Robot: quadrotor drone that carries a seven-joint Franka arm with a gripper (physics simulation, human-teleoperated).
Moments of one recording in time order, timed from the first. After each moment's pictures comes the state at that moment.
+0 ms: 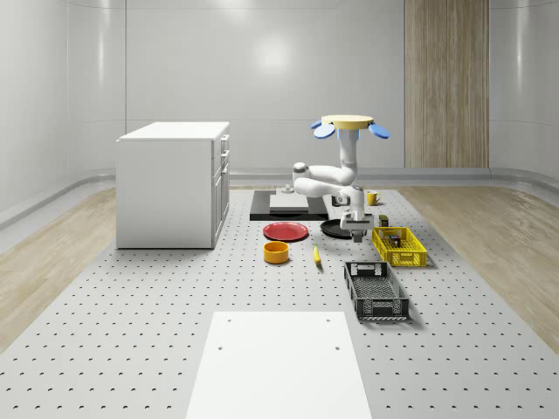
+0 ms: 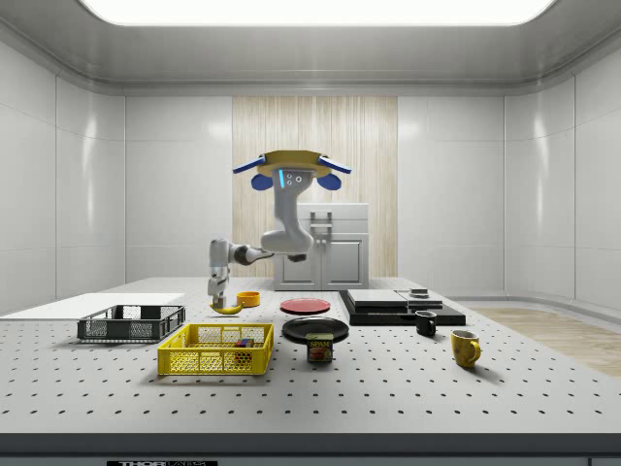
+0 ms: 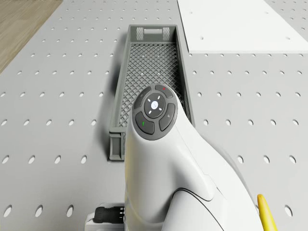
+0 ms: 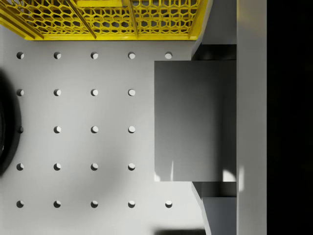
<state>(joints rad) -1.22 -1.54 1.34 -2.82 -1.80 1.61 1.69</state>
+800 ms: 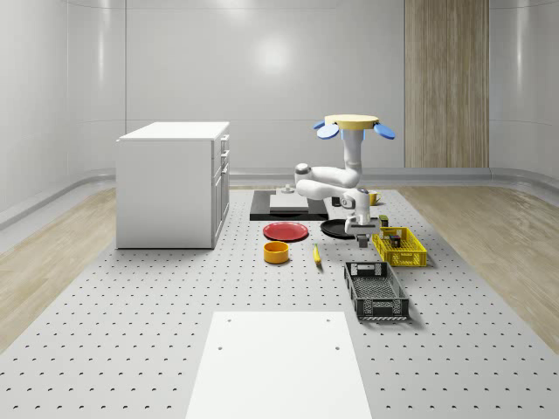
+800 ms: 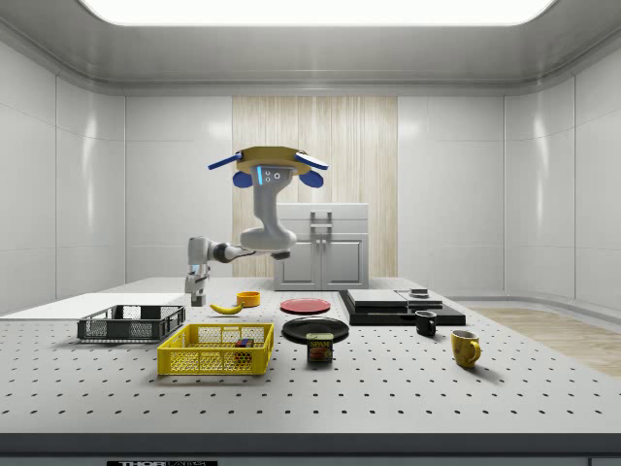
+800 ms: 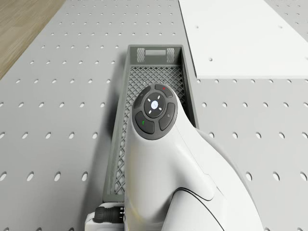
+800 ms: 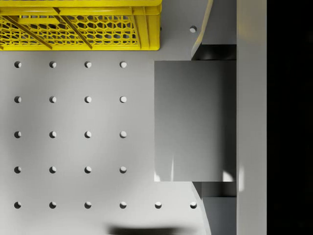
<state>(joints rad) -1.22 -1.55 1.34 -2.82 -1.80 1.62 1.69</state>
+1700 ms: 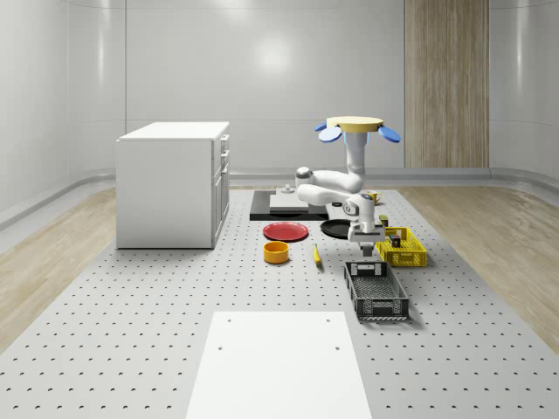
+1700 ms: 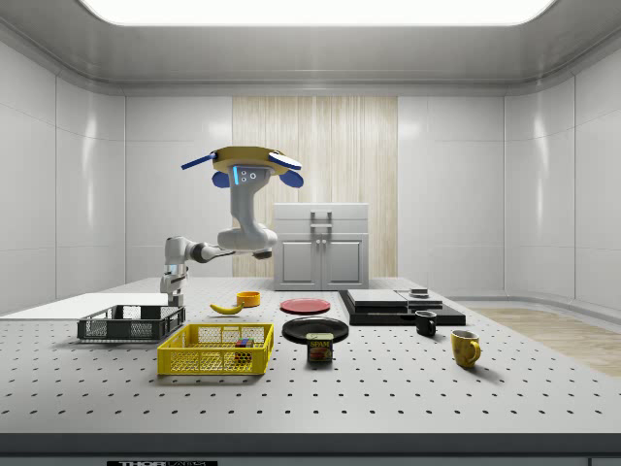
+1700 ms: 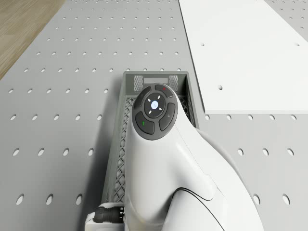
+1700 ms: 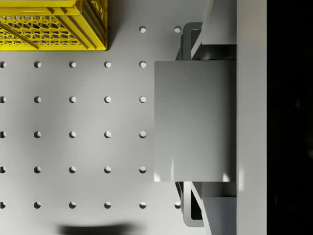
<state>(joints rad) -1.23 -1.56 1.34 -2.82 -1.79 1.63 1.70</state>
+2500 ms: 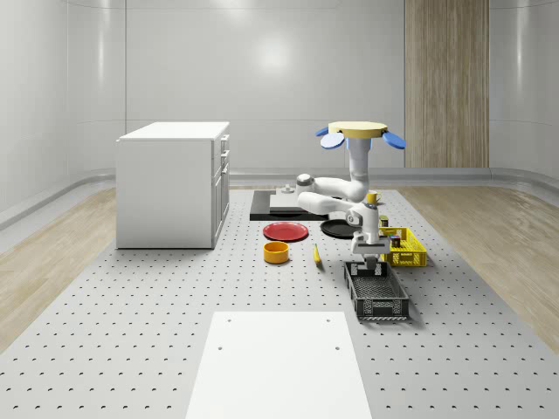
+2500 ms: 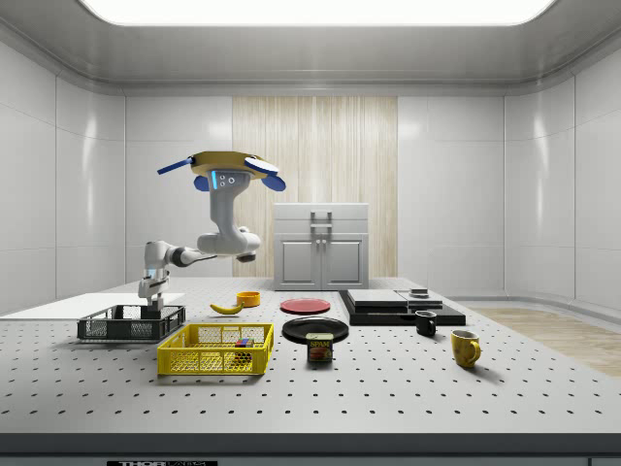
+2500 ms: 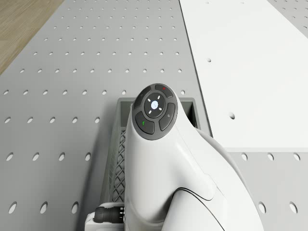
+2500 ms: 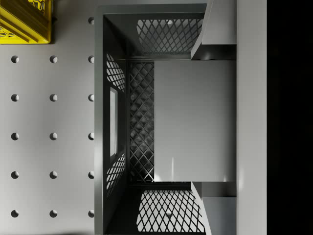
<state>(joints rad) -1.23 -1.56 1.34 -2.82 -1.79 1.63 1.70</state>
